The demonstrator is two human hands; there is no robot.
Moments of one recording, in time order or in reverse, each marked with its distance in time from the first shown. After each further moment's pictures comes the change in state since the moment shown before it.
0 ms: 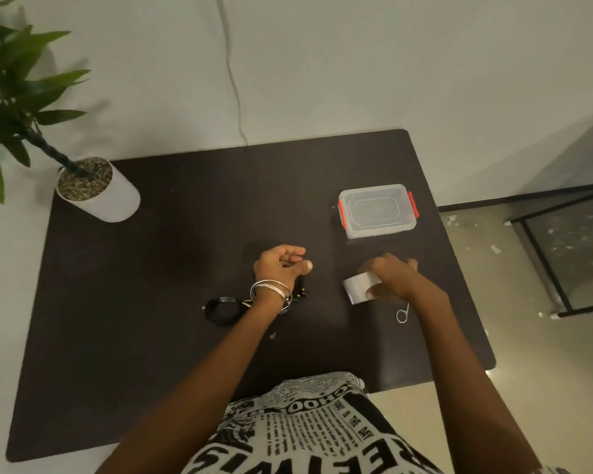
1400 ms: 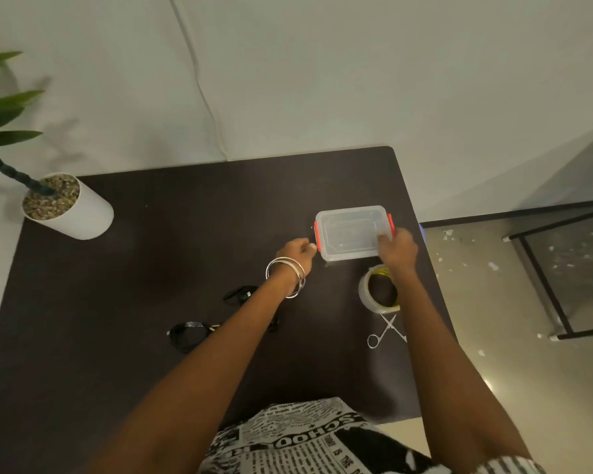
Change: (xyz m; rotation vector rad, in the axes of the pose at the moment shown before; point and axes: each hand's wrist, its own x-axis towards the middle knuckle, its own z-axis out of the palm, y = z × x) left_hand 0.065 0.044 0.090 0.218 -0.177 -0.220; right_hand 0.077 0.065 -0.033 1.033 0.641 0.469
